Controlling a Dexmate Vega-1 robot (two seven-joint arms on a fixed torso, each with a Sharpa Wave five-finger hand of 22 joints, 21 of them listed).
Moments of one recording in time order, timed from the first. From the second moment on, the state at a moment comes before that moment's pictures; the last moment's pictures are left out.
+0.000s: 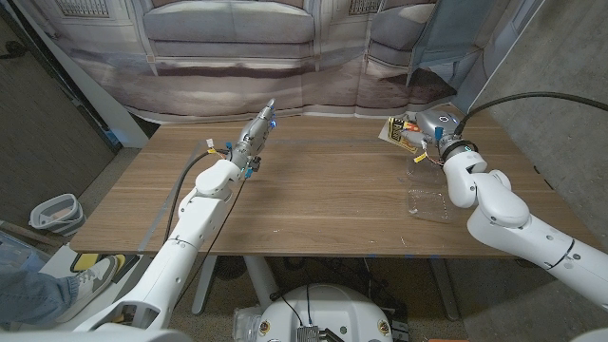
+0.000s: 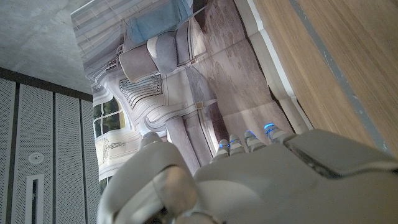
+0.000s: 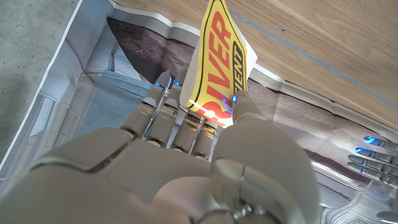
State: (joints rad) left arm 0.93 0.29 0.13 -1.55 -0.28 -0.06 -0.17; left_hand 0.42 0.06 -0.09 0.07 0.36 -0.15 0.02 0.19 0.18 -0.14 -0.05 0.20 0.18 -0.17 0.00 0.19 0.18 -0.17 -0.03 0.20 0.18; right arm -1.04 -0.96 -0.45 -2.17 -0.76 -0.69 -0.03; right_hand 0.72 0.10 0.28 -0.13 0.20 0.62 -0.20 0.26 0.20 0.72 -0.18 0.32 0.19 0.73 -0.07 0.21 0.20 0.49 -0.01 0.29 0.21
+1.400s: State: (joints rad) left arm 0.92 0.29 0.14 -1.56 -0.27 -0.04 -0.16; left_hand 0.42 0.06 -0.10 0.07 0.35 -0.15 0.01 0.19 0.18 -0.14 -0.05 0.20 0.18 -0.17 0.00 0.19 0.18 -0.17 -0.03 0.20 0.18; right arm -1.08 -1.00 -0.41 -2.14 -0.59 -0.76 -0.17; right_hand 0.72 0.10 0.28 -0.13 0.20 0.62 -0.20 0.25 0.20 0.72 -0.18 0.31 0.19 0.72 -0.07 0.20 0.20 0.48 -0.01 0.29 0.21
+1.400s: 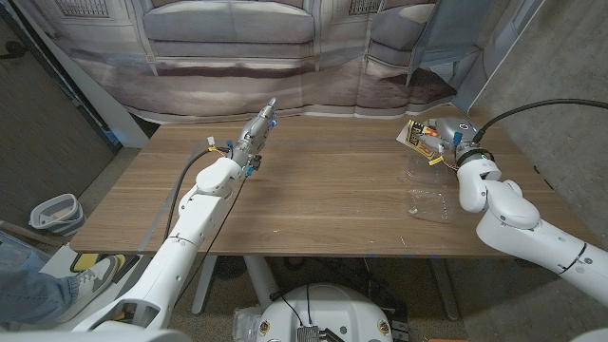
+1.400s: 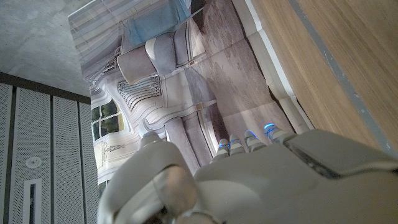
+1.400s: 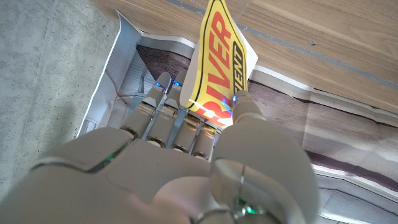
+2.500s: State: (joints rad) left arm 0.92 0.30 0.13 -1.57 -0.27 -0.02 -0.16; left_hand 0.42 0.06 -0.10 0.07 0.35 -0.15 0.01 0.19 0.18 -0.14 -0.05 0.20 0.18 -0.17 0.00 0.19 0.18 -0.17 -0.03 0.20 0.18; right arm -1.08 -1.03 -0.44 -2.12 -0.54 -0.79 -0.22; right_hand 0.72 0.10 0.28 -0.13 0.20 0.61 -0.19 0.24 0.20 0.70 -0.17 0.29 0.20 0.70 -0.07 0.20 0.20 0.48 -0.01 0.28 0.21
